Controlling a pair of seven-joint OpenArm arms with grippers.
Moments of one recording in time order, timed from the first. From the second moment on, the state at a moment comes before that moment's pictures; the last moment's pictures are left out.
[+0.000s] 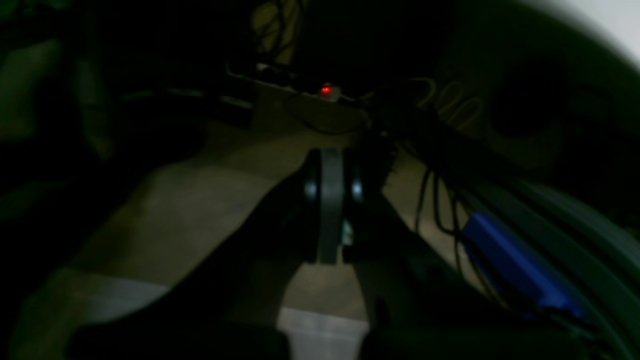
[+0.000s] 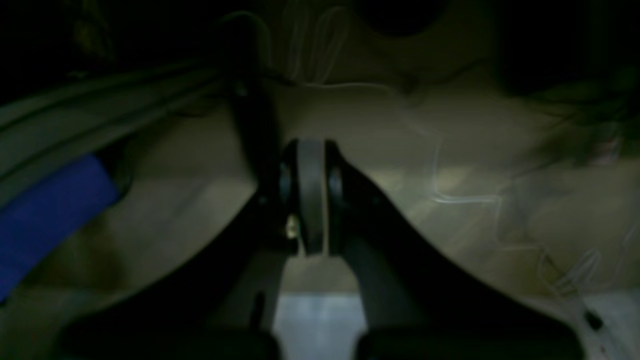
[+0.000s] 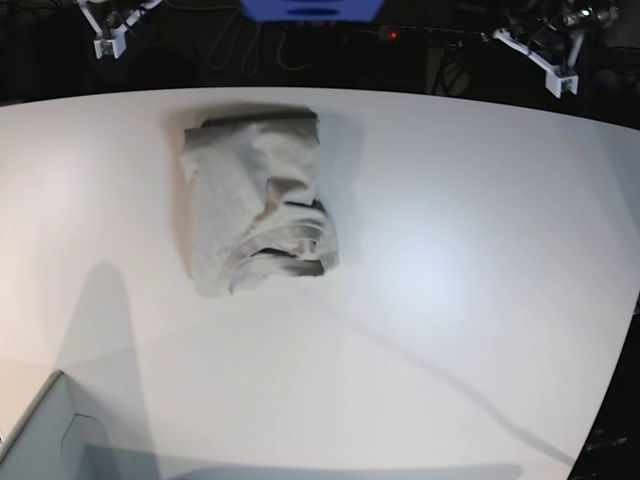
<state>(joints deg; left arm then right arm) 36.0 -5.8 -27.1 92.0 -19.9 -15.8 48.1 -30.8 -7.3 44.8 78.5 -10.2 39.5 -29.8</state>
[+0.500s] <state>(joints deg) 2.5 -8.2 -15.2 2.0 5.1 -14.7 -4.5 -16.6 5.9 30.5 18.6 -10.4 19.2 13.1</state>
